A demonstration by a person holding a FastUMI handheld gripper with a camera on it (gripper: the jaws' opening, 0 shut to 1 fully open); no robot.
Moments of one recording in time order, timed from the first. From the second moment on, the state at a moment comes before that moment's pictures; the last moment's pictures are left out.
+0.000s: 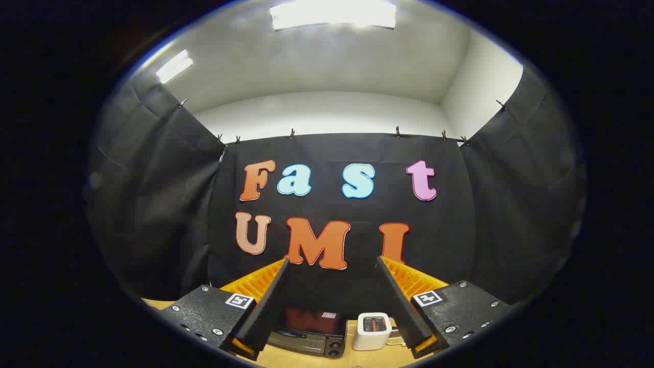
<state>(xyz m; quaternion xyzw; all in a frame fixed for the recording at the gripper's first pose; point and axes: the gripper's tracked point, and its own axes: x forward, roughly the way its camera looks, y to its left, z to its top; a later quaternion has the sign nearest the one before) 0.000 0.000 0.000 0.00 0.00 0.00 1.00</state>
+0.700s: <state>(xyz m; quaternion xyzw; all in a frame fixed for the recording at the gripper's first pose) -0.012 0.004 0.002 0.00 -0.01 0.01 1.00</state>
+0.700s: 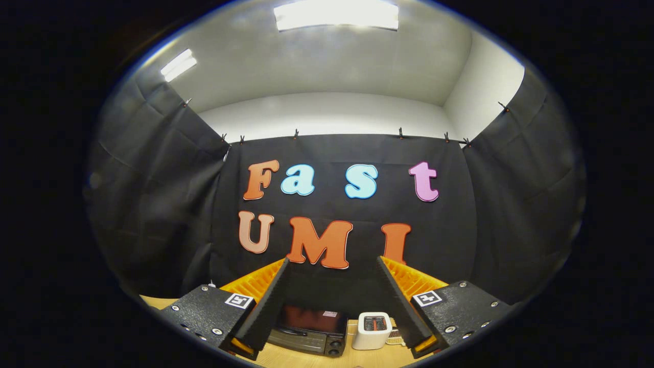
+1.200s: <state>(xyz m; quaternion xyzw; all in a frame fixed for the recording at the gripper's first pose) 0.002 0.013 -0.020 0.02 0.00 0.01 1.00</state>
